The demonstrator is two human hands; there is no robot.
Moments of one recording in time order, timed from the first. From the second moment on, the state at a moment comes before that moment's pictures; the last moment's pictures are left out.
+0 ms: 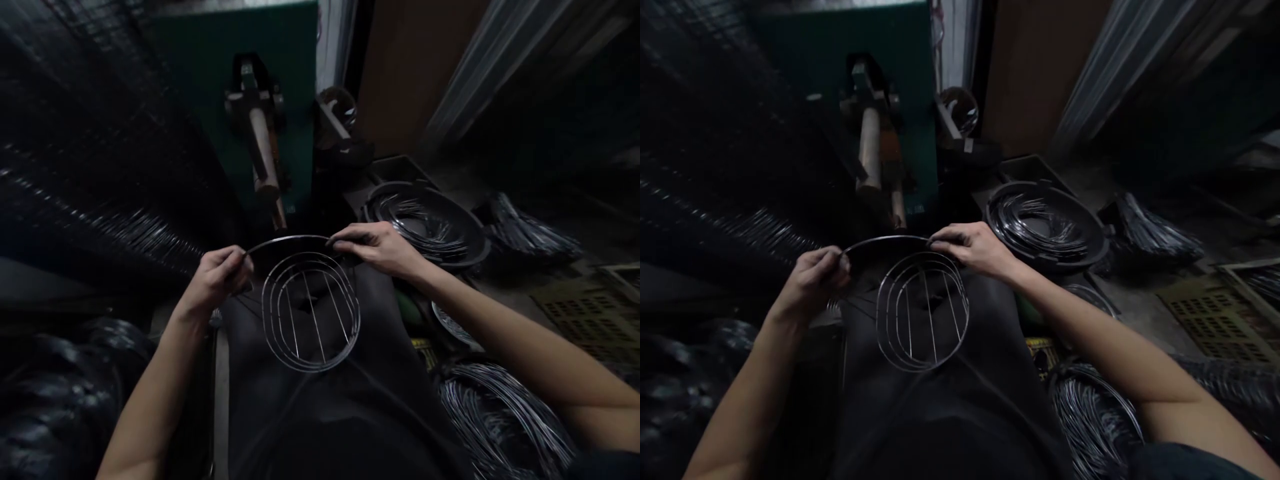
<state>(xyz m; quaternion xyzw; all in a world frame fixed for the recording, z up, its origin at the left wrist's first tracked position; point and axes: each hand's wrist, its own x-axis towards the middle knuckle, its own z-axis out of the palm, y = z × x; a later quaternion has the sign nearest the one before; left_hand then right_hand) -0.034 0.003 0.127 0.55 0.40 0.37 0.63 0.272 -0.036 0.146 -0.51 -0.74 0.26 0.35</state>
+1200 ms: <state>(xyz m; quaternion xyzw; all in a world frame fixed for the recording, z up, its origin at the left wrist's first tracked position) 0.000 0.020 -0.009 0.81 0.53 0.20 0.17 0.251 -0.011 0.037 -0.65 -0.75 0.09 -0.03</state>
